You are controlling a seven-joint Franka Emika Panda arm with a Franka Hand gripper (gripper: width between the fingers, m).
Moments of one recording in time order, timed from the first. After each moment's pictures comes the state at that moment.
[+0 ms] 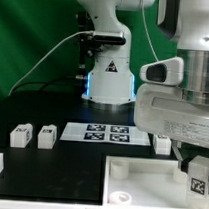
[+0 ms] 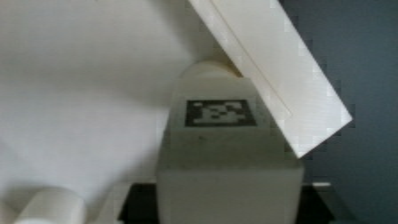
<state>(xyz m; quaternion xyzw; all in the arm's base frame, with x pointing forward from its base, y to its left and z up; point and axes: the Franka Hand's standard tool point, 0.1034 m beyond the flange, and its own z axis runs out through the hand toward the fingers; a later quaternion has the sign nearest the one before) 0.638 0.109 0.075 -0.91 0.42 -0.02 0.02</state>
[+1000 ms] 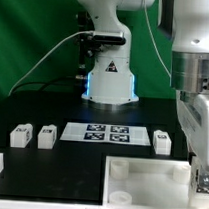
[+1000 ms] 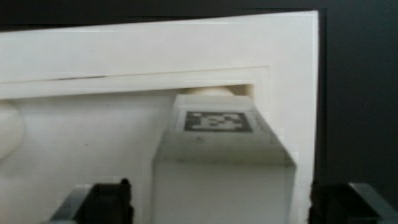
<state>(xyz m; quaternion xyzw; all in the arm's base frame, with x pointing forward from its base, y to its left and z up) 0.633 0.117 0.077 -0.73 0.68 -0.01 0.05</state>
